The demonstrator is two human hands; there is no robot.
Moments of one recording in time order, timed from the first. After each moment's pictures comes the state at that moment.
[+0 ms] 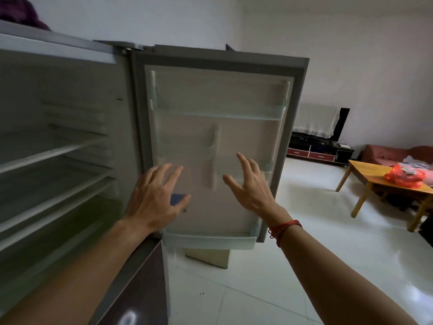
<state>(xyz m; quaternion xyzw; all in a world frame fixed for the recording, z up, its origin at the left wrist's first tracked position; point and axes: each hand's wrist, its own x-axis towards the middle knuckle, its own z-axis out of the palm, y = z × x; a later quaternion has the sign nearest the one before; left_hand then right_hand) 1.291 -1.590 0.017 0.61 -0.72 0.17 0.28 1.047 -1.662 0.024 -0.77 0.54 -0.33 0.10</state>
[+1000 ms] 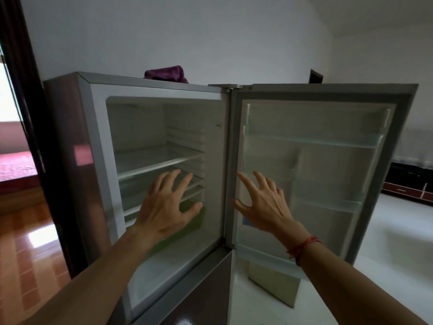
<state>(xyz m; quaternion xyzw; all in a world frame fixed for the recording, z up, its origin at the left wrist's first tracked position) 1.407 -1.445 0.047 0.73 -0.60 0.22 0.24 1.185 -1.583 0.052 -0.89 0.40 -0.23 -0.03</state>
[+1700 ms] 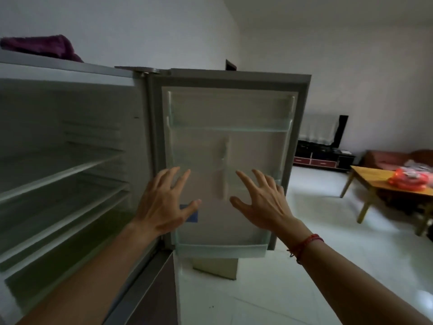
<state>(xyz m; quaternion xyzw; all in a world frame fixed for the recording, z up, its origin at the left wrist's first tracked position) 1.330 -1.574 0.038 0.60 -0.74 0.17 0.27 1.068 -1.612 0.043 -0.80 0.56 -0.19 -0.10</state>
